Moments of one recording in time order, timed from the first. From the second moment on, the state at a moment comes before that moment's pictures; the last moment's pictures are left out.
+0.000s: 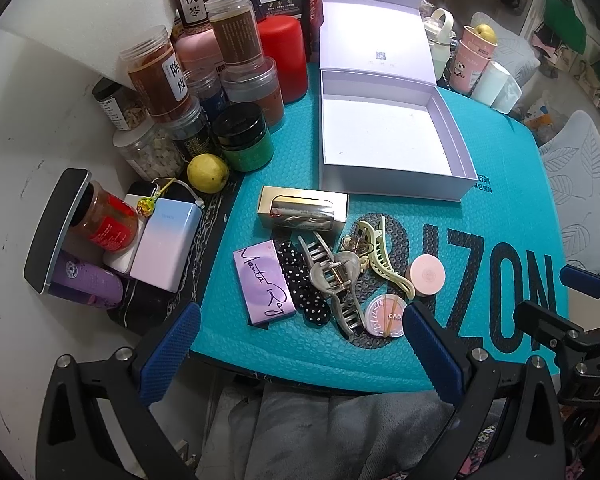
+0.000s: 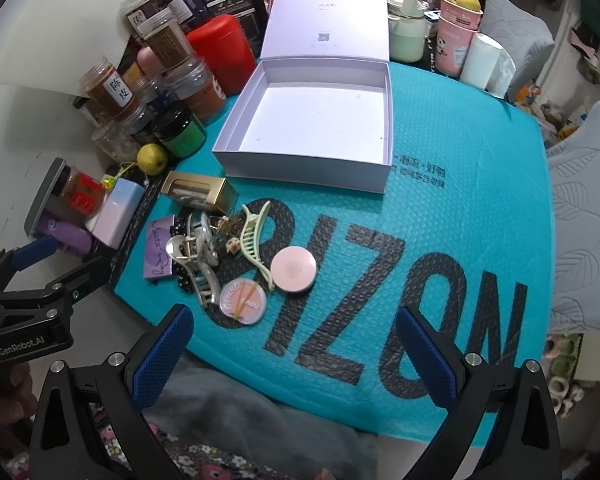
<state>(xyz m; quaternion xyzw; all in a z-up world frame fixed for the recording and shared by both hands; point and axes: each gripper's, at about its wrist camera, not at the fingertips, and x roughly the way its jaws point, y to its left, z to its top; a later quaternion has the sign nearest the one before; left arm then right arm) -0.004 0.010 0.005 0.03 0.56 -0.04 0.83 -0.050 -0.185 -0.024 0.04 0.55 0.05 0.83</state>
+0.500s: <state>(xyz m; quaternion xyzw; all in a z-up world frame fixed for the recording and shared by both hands) -0.005 0.009 0.005 0.03 0.56 -0.04 0.83 -0.052 -0.187 -0.026 0.04 0.56 0.06 0.83</state>
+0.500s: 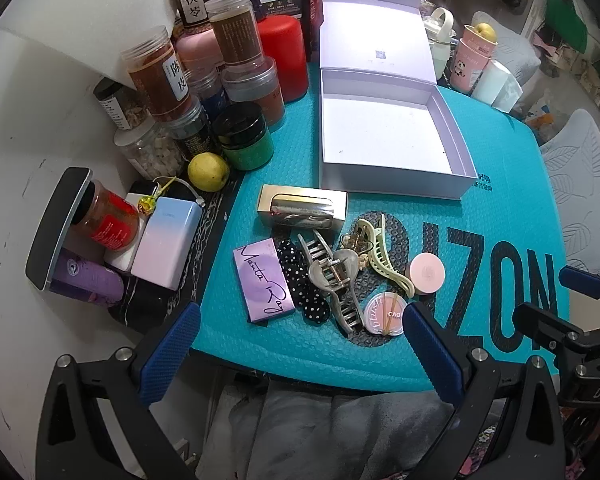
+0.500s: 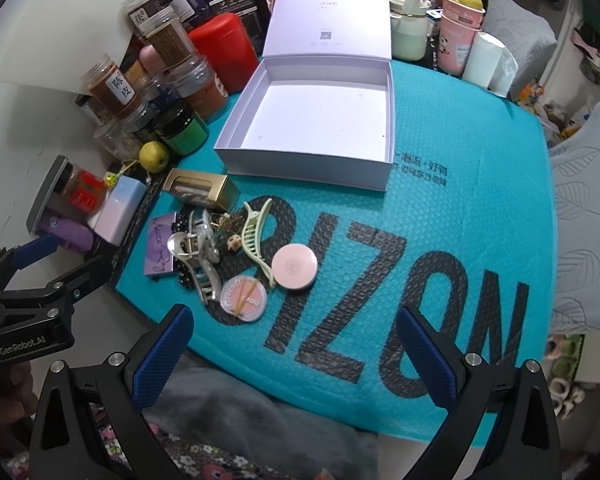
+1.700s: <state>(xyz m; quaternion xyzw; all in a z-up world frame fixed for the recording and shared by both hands) 0.001 0.059 -0.061 -0.03 0.62 0.01 0.78 -0.024 -0.164 -0.060 0.05 0.57 0.12 0.81</state>
